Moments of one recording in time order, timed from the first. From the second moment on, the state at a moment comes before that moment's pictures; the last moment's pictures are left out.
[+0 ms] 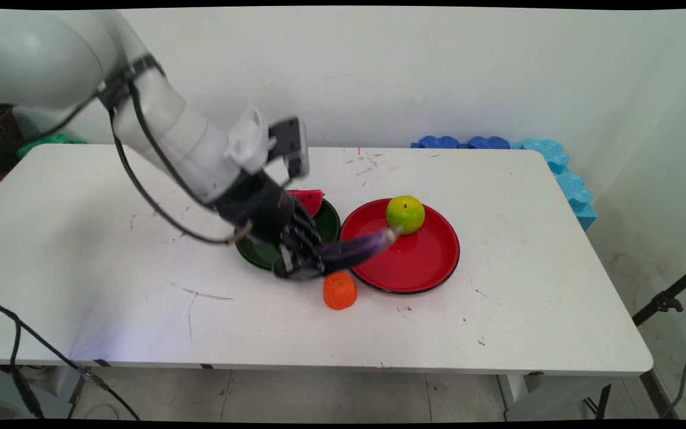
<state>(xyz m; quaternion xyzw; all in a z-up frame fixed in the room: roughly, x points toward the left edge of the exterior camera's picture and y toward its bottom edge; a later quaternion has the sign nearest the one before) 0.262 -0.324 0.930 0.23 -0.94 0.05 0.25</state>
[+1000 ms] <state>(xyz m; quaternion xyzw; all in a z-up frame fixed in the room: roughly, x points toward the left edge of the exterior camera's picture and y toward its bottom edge) 0.237 -0.299 0.831 0.21 -0.95 0.05 0.22</state>
